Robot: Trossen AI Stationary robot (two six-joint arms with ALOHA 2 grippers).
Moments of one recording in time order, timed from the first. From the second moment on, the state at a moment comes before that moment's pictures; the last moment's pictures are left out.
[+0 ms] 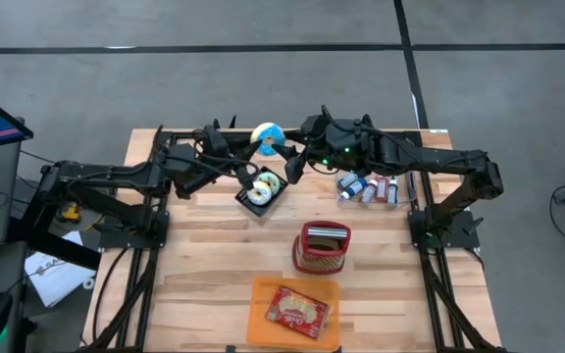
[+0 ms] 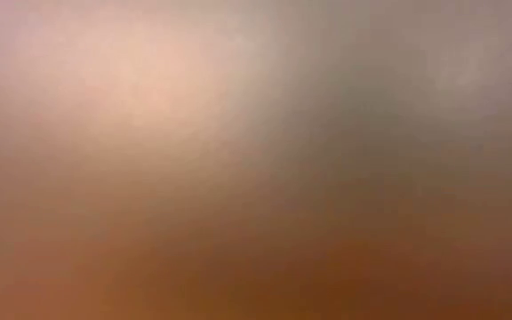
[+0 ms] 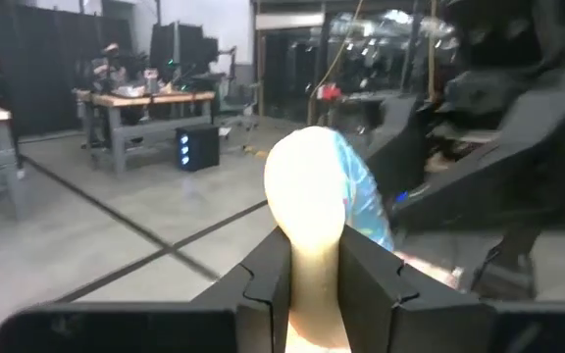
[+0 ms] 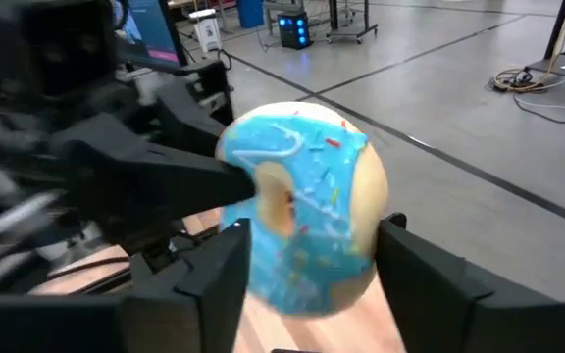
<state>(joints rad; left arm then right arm) -0.01 1.17 1.07 0.14 -0.67 -0.06 -0.04 1.57 1.66 -0.36 0.39 0.27</state>
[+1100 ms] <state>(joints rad) 0.47 1.39 1.12 -0.84 0.33 0.51 0.00 1.51 1.66 -0.46 0.42 0.39</state>
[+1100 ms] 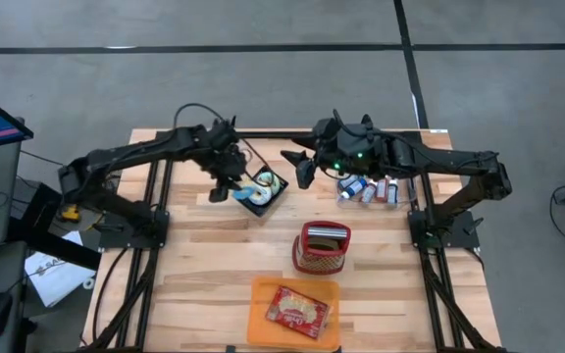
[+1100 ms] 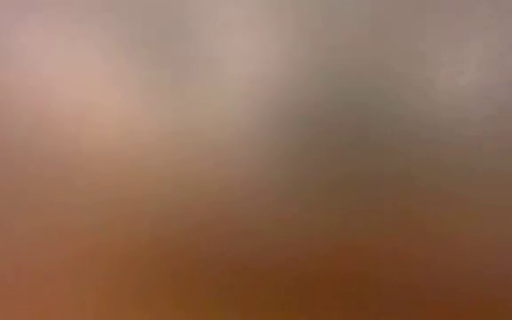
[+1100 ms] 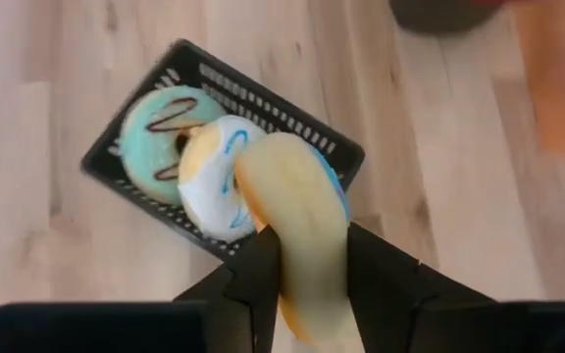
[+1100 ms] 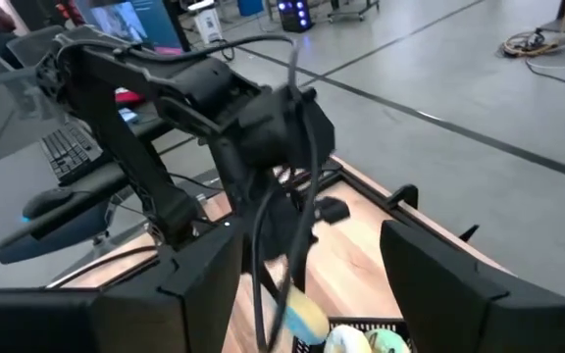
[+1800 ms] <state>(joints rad) 0.44 1.60 1.16 -0.76 0.40 0.71 0.01 1.51 1.66 -0.48 0.45 0.44</state>
